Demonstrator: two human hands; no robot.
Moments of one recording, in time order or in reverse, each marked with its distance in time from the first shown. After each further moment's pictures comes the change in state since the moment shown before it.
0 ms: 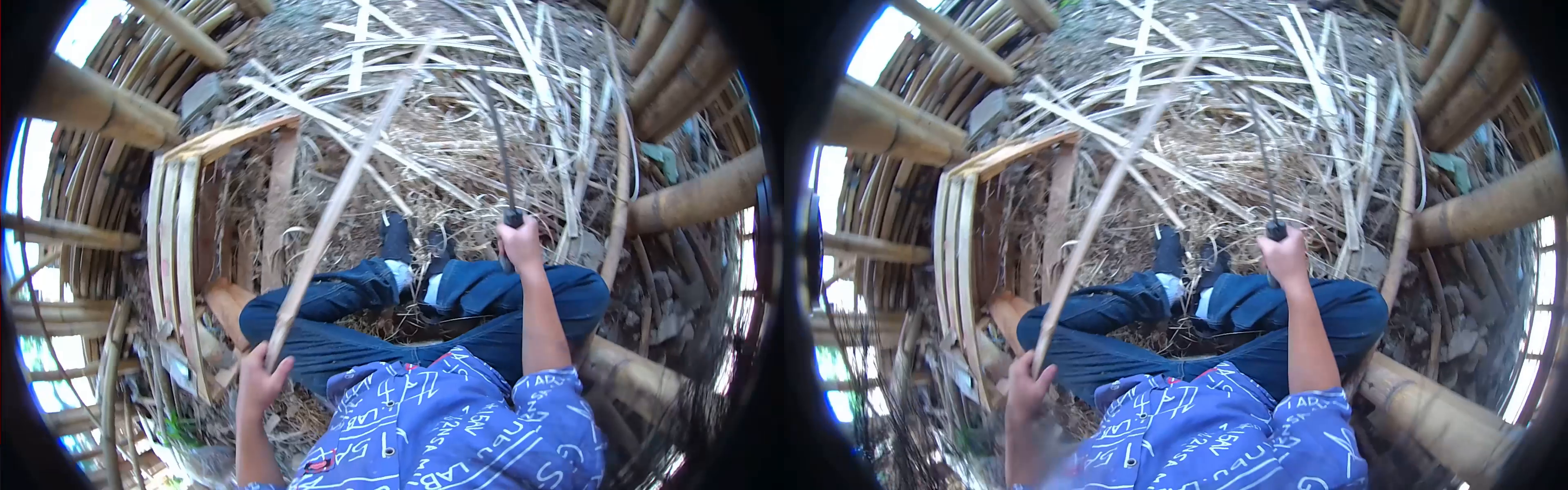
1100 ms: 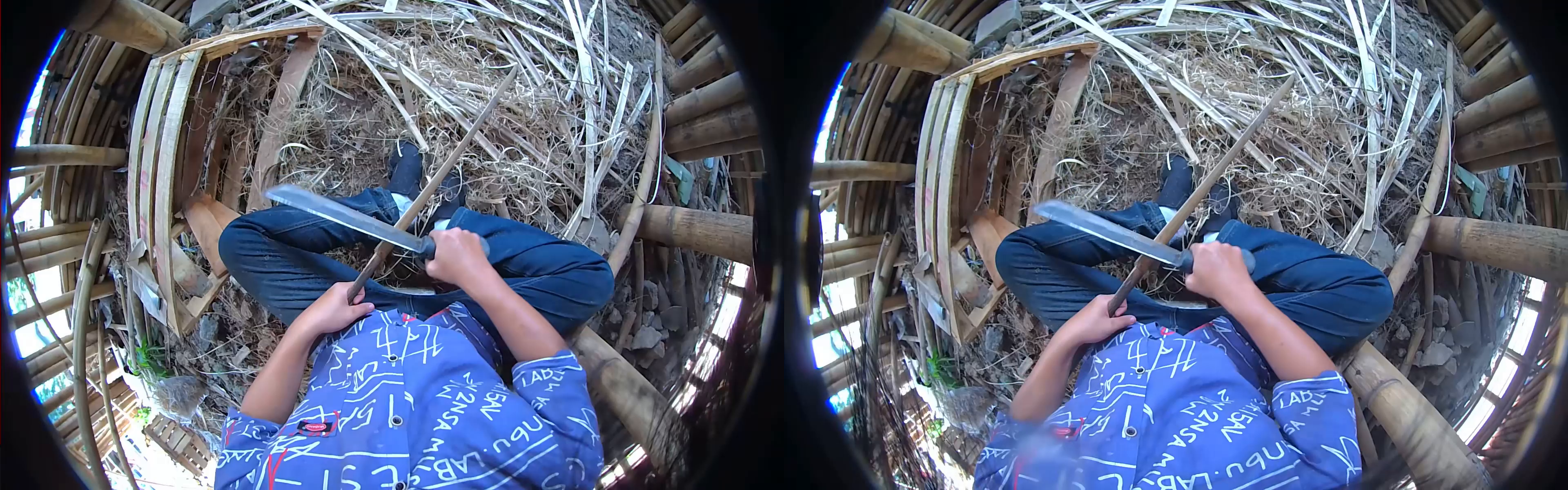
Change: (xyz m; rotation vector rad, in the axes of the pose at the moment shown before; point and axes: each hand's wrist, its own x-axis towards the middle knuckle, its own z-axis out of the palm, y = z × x) left_hand 0.025 -0.019 0.145 -0.339 -0.668 -0.080; right_hand -0.094 0.013 0.096 -1.048 -0.697 -0.324
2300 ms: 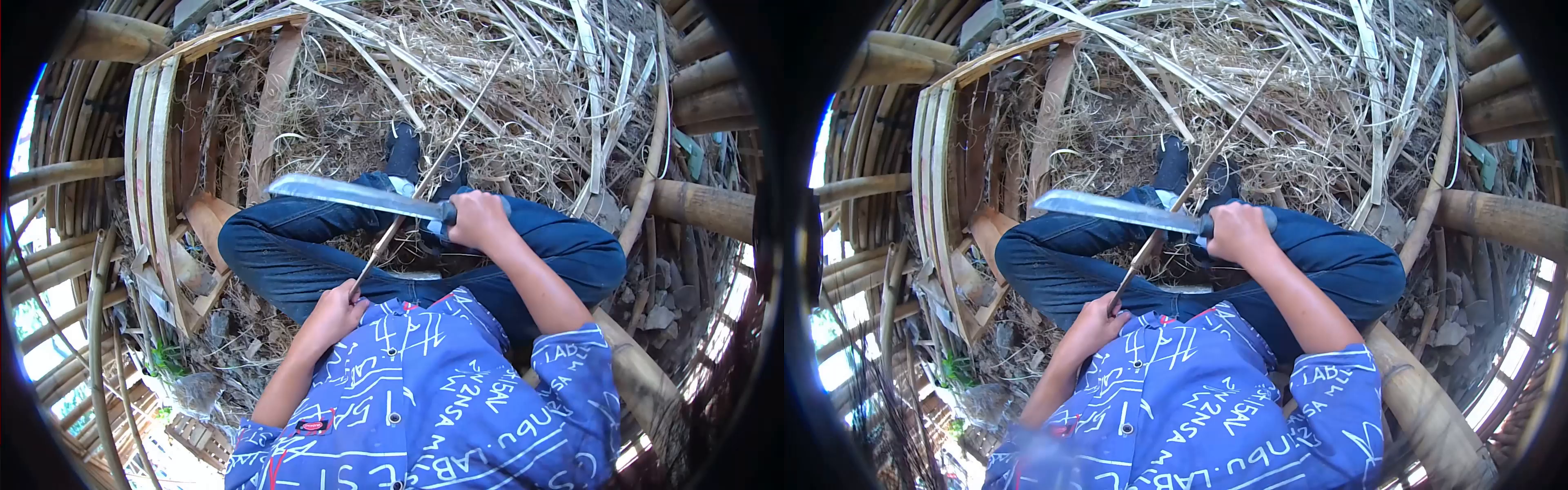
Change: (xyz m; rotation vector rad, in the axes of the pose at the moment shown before) left_hand -0.028 0.023 0.017 0.195 0.196 -0.110; right_hand 0.014 0.041 -0.016 -0.067 0.053 -0.008
